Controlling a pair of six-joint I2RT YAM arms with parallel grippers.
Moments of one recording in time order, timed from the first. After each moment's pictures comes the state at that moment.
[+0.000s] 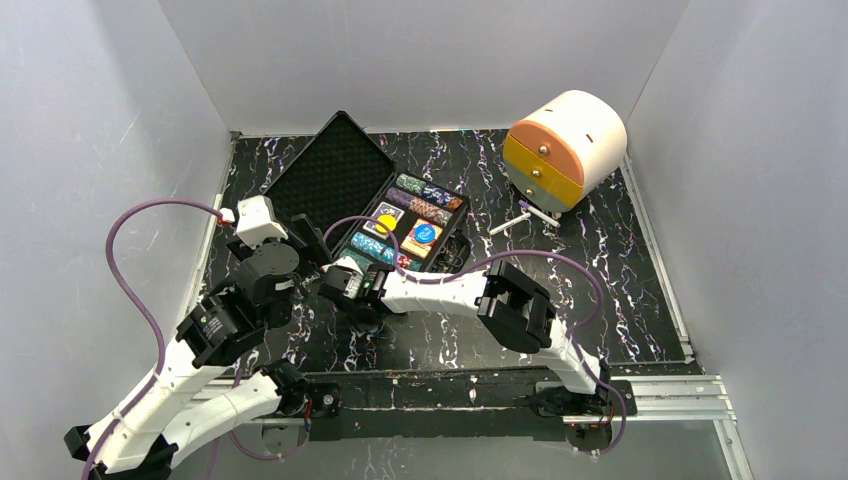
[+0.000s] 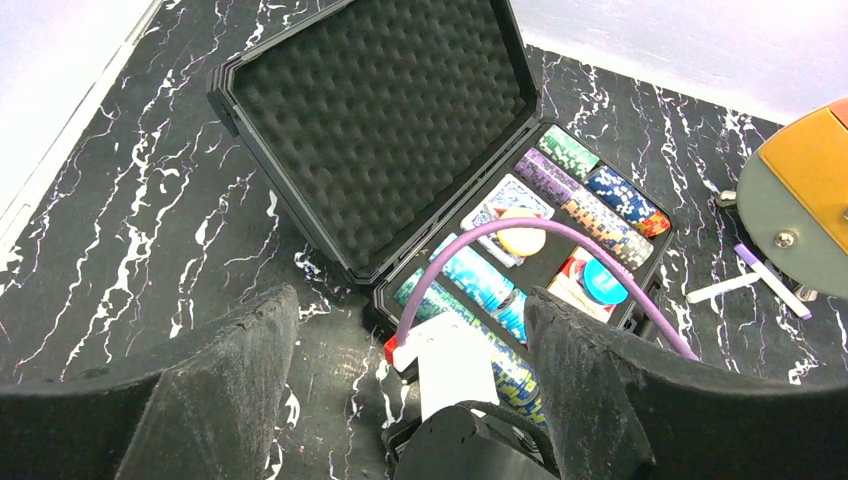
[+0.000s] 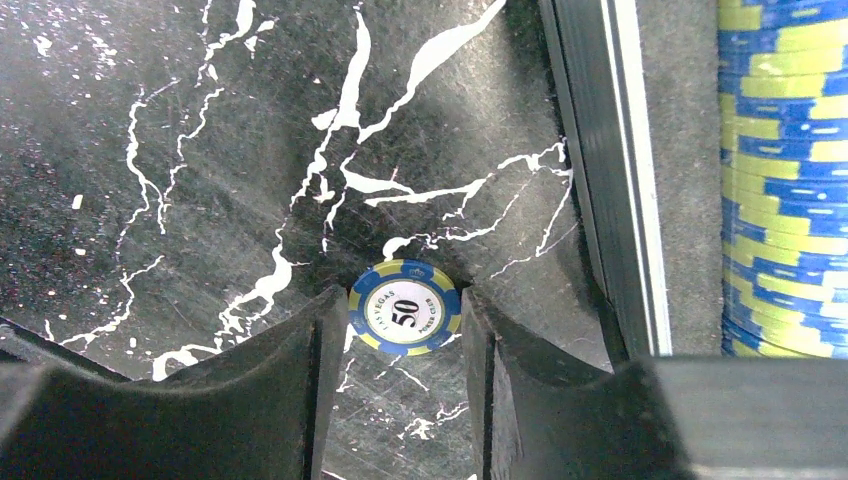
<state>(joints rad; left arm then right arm) -0.81 0.66 1.01 -0.77 -0.89 -0.56 1.30 2.22 1.78 -0.76 0.20 0.53</state>
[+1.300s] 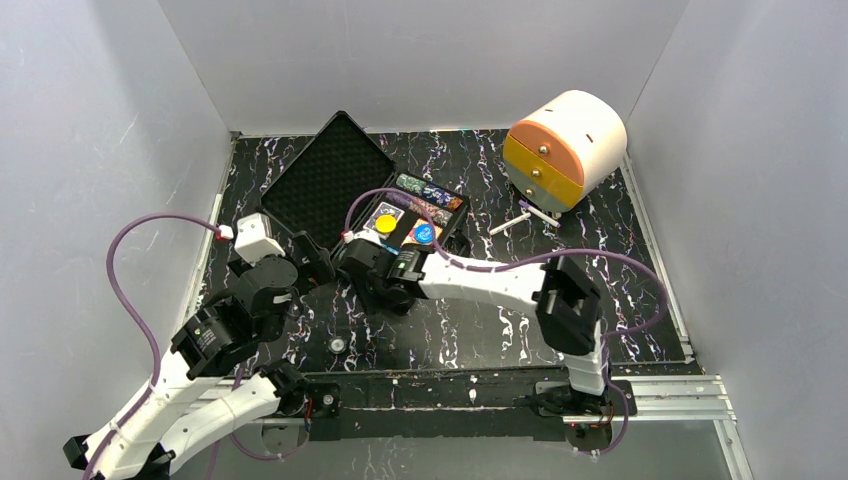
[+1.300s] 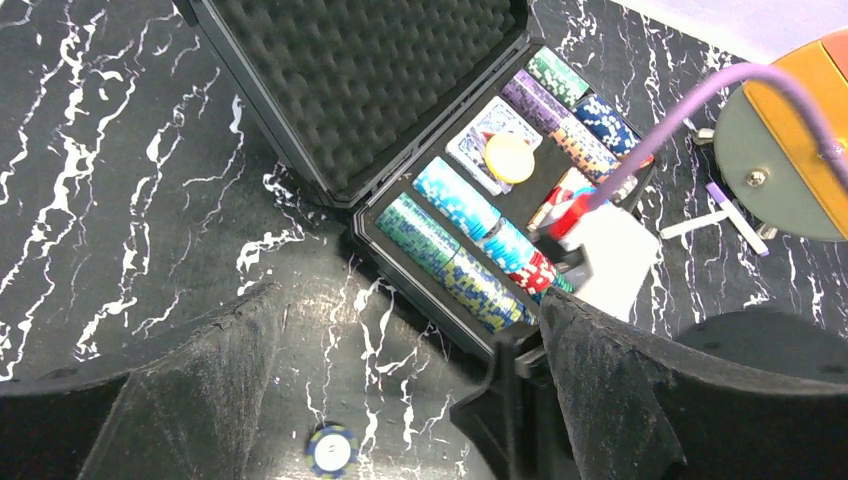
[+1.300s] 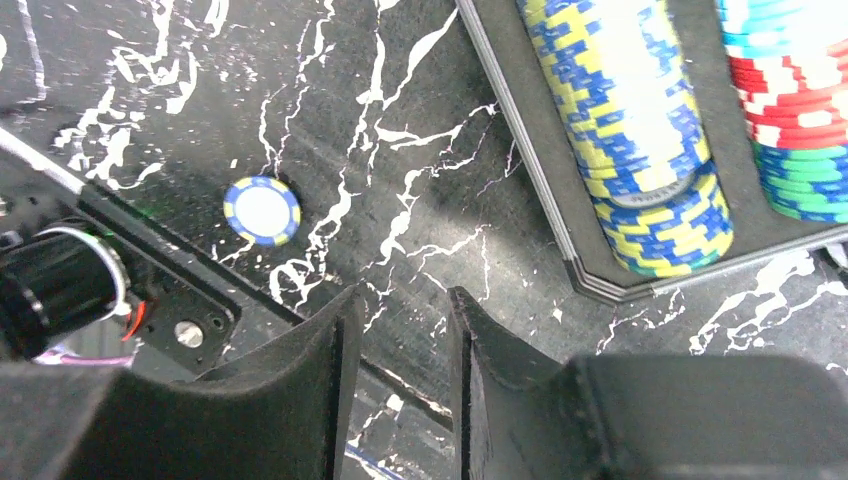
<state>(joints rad) -0.81 0.59 0.95 -0.90 -0.78 -0.72 1.25 1.99 1.67 -0.74 0.14 0.65</state>
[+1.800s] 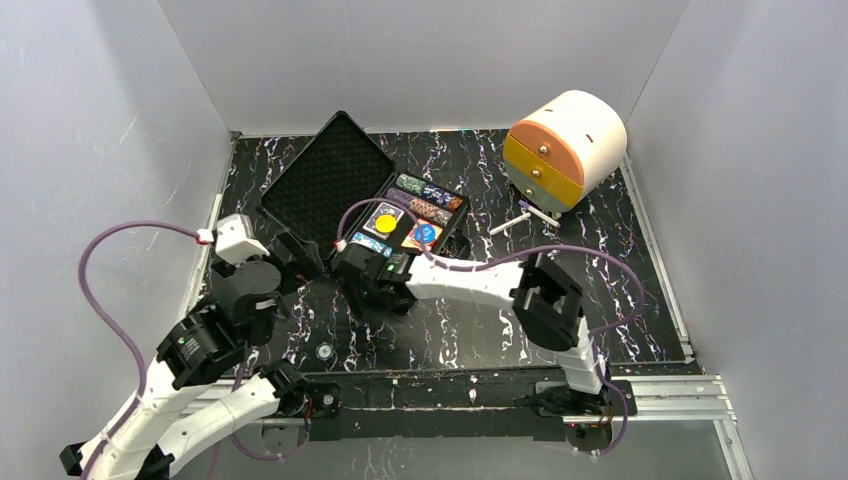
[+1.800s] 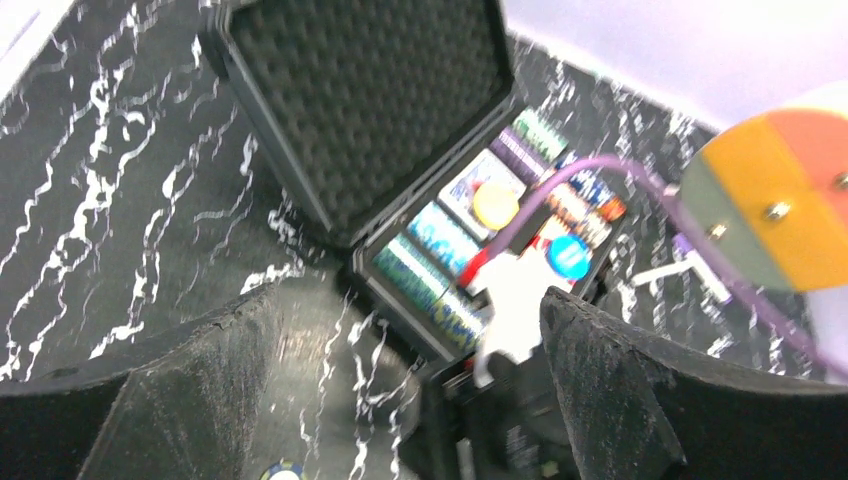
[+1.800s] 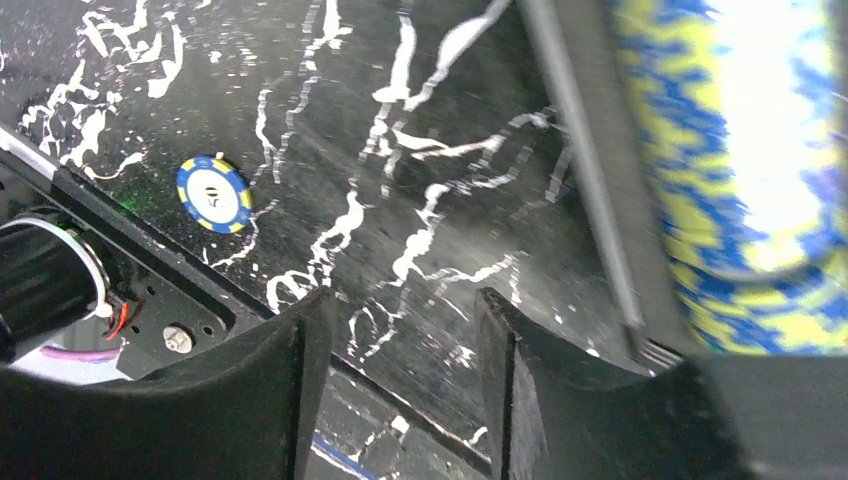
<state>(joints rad) -0.81 0.54 0.96 -0.90 -0.82 -0.73 1.23 2.02 1.65 -0.69 0.04 0.63</state>
